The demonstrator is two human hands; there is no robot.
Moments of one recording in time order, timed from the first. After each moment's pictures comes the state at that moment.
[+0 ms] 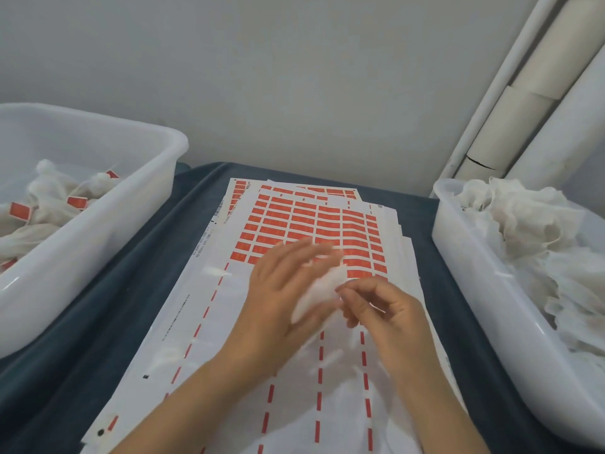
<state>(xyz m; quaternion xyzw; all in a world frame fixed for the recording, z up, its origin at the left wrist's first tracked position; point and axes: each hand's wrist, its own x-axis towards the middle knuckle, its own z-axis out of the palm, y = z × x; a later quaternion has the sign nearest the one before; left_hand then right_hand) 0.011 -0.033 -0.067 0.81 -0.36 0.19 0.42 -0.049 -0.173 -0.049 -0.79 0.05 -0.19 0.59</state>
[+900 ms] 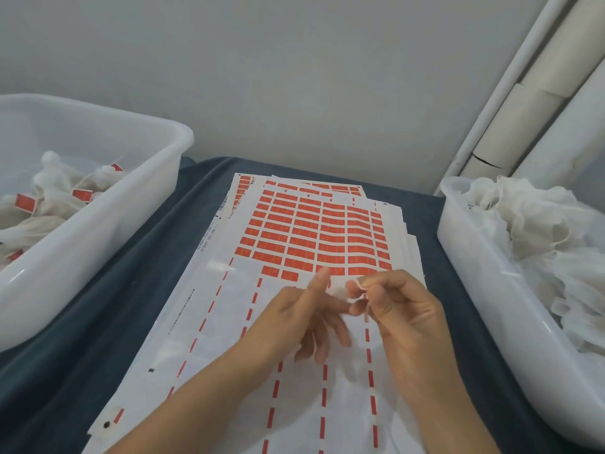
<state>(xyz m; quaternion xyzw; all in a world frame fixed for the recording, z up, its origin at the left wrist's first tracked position) -0.001 -0.035 -0.050 0.70 -0.19 -0.25 0.64 -0.057 -0.170 -0.039 -0.71 -0.04 -0.19 0.67</state>
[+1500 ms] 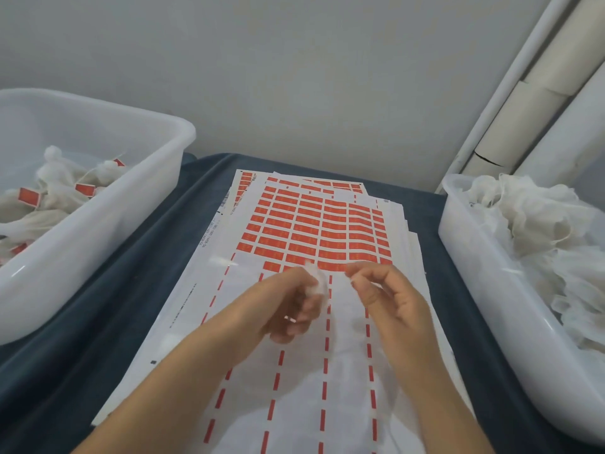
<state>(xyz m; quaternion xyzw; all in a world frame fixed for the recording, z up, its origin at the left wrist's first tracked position) 0.027 -0.027 -0.041 0.68 -0.07 -0.43 0.59 -0.047 -0.172 -0.054 -0.81 0.05 -0.18 0.56</state>
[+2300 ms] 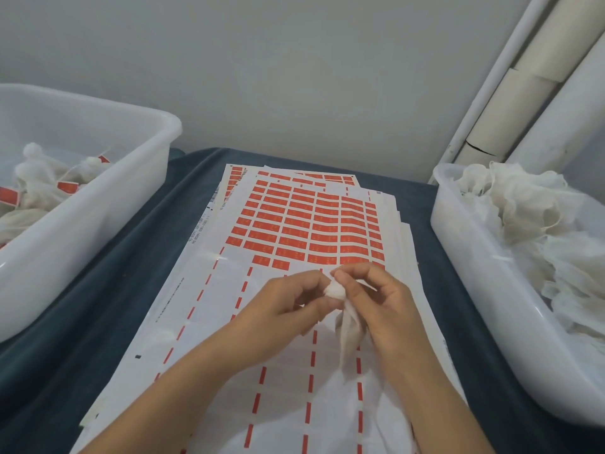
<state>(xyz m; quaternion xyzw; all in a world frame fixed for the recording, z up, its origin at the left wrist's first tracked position) 0.000 -0.028 -0.050 0.74 -0.31 -0.18 0.57 -0.048 -0.169 -0.054 -0.76 0.08 -0.13 0.63</state>
